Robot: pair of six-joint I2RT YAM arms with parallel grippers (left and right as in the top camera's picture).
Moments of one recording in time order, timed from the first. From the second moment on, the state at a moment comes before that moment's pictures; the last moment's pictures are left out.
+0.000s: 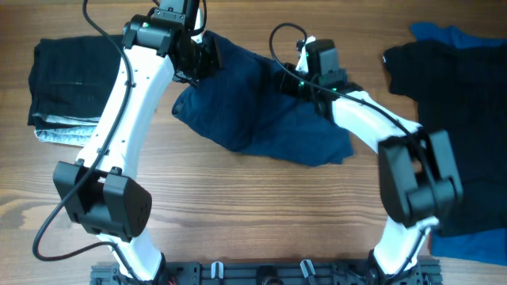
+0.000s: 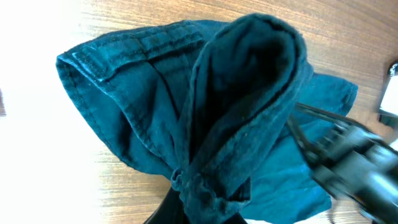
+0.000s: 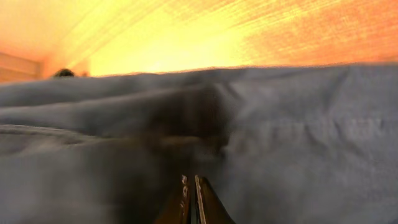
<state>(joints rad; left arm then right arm) -0.26 1.90 1.88 -1.13 0.15 -0.46 0.32 1.99 1.22 0.04 -0.34 0.66</state>
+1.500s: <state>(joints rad) -0.35 1.98 1.90 -0.89 0.10 -0.64 0.39 1.82 1.06 -0.85 -0.28 0.41</state>
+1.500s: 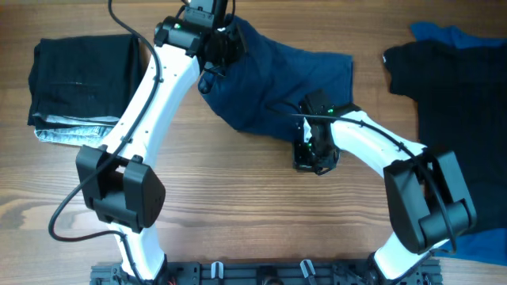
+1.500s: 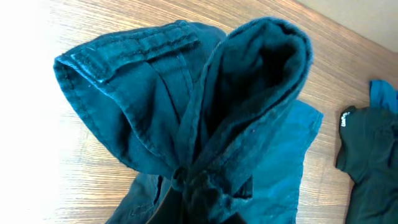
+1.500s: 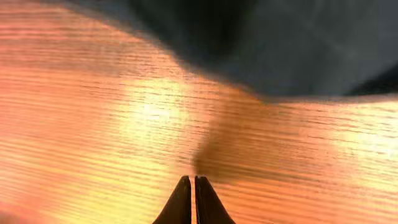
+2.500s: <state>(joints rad) -0.37 1.98 1.93 -0.90 0.12 -0.64 0.47 2.13 1.16 0.09 -0.57 0.77</state>
